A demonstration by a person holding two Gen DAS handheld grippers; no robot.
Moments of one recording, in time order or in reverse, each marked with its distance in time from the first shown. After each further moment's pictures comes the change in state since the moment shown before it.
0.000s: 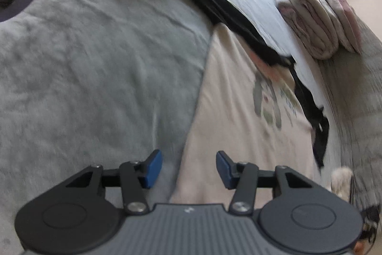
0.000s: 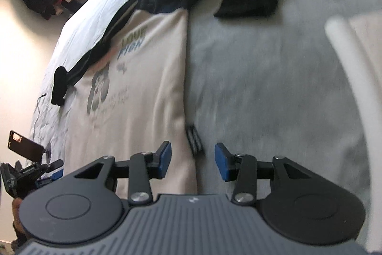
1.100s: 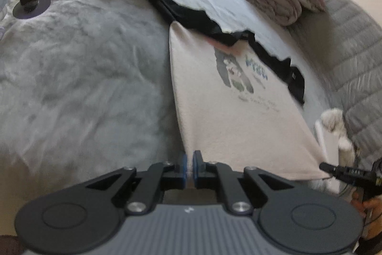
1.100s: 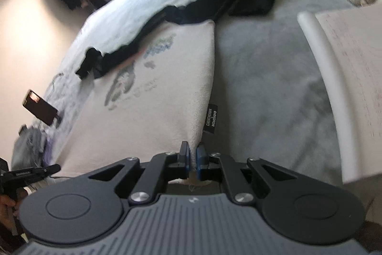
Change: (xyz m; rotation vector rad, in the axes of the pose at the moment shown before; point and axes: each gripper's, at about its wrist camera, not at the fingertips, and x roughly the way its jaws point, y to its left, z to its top) left arm -0.089 -0.023 -0.128 0.224 -0.036 0.034; right arm -0.065 0.004 -0.078 -0.177 -0.086 -0.005
